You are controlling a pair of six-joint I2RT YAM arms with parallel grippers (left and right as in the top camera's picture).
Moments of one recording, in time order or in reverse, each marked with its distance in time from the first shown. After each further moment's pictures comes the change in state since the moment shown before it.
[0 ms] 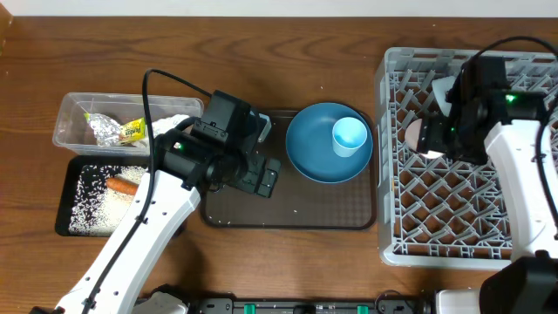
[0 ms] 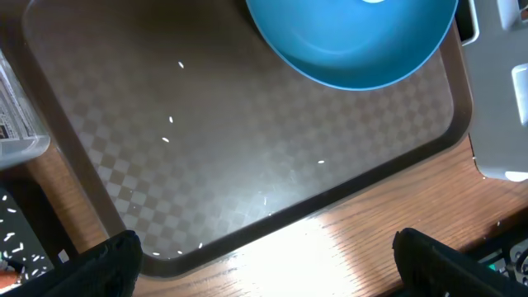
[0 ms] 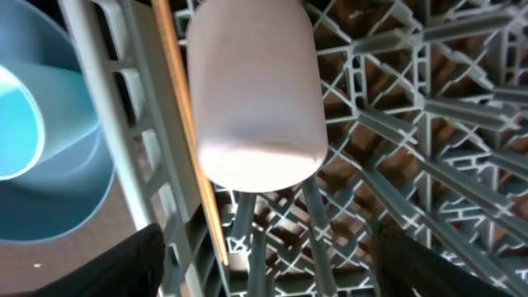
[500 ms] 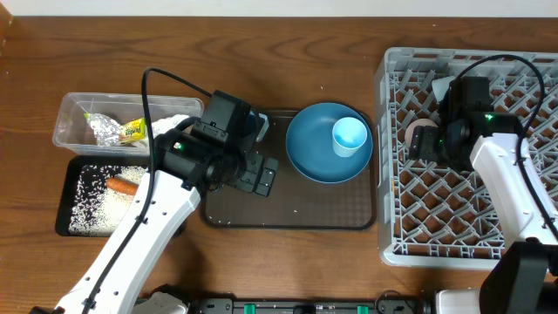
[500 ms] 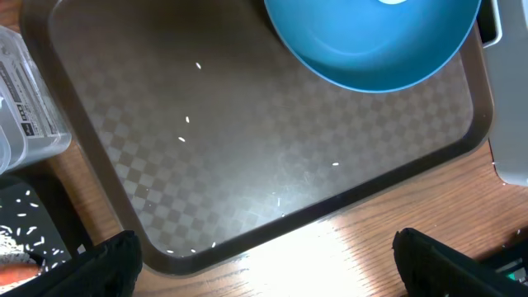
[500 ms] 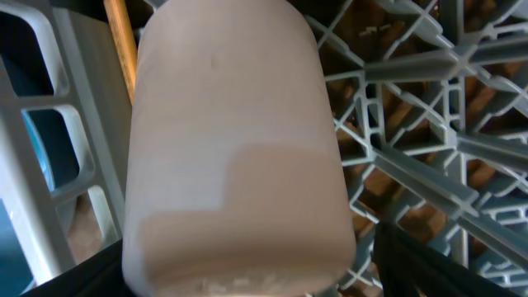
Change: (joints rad) left arm 0.000 0.000 0.000 0.000 -0.045 0.000; right arm 0.000 0.000 -0.215 0.278 0.025 -0.001
